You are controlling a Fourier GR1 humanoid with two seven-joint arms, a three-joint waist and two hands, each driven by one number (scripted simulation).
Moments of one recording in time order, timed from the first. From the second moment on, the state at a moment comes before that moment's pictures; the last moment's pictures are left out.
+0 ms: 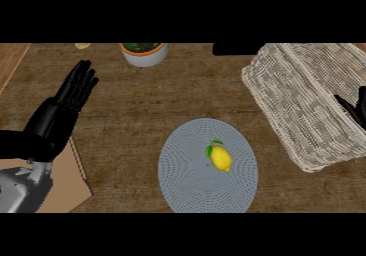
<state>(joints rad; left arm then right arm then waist) -0.27 0.51 -0.27 -1.67 0.38 0.20 0.04 -0.03 -0.53 -0.04 -1.69 -0.31 0.05 -0.07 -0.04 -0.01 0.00</state>
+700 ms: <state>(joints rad) -0.24 0.54 -0.30 -1.45 0.29 0.25 0.17 -0.17 -0.24 0.25 -1.61 -0.38 0.52 -0.54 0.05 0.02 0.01</state>
